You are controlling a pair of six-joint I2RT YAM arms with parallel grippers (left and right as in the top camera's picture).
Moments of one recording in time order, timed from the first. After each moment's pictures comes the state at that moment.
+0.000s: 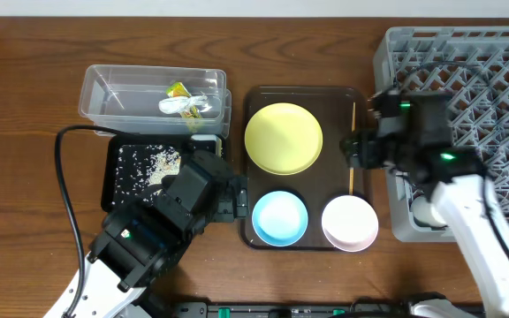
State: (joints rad) left arm -0.70 1.02 1.12 -1.05 -0.19 -0.64; right arm 0.17 1.35 1.02 -0.64 -0.28 0.11
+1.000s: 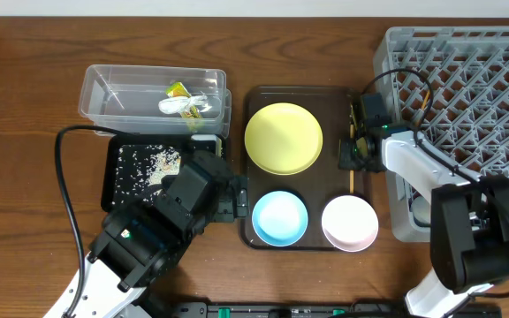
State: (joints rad) left arm -0.70 1.02 1.12 -1.05 -0.19 -0.64; right arm 0.23 1.82 1.06 -0.56 0.00 0.33
